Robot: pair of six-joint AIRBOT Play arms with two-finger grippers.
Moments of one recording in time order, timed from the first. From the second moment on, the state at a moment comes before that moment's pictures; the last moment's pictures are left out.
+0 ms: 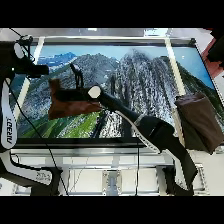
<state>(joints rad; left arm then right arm) 0.07 -1.61 1.81 1.70 -1.33 -1.55 0.84 -2.11 2.02 -0.43 0.49 1.29</state>
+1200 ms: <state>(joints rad) 0.07 -1.61 1.81 1.64 -1.31 -1.52 0.44 -2.21 1.93 -0.57 0.99 1.55</state>
